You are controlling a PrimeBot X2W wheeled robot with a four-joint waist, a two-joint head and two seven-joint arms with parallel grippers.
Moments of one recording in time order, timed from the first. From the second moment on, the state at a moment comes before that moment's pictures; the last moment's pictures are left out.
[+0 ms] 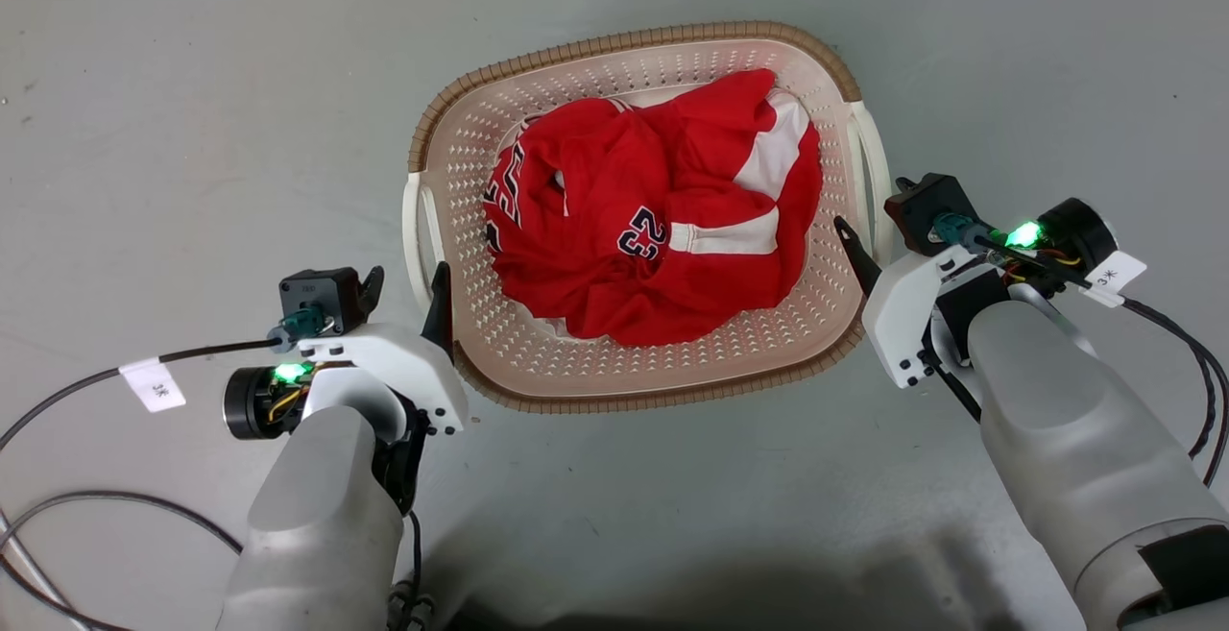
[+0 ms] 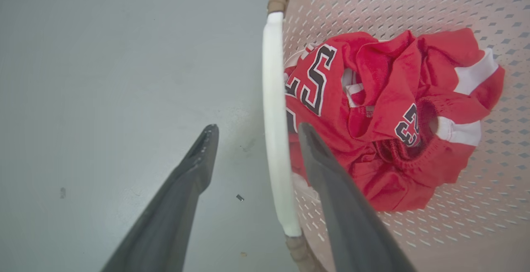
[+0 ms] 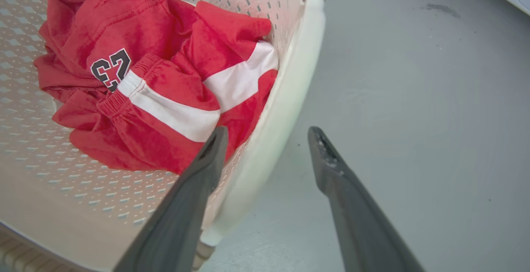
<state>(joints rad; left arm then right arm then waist) -0.68 0.05 0.04 1.02 -0.14 -0.11 -0.26 -0.91 -0.08 0.26 1.23 -0.20 0.13 -0.26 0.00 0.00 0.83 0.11</state>
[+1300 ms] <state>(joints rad) -0.69 0.06 -0.08 1.21 -0.22 -0.13 -0.26 -0.83 -0.05 0.40 1.29 -0.04 0.13 -0.17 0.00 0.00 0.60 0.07</state>
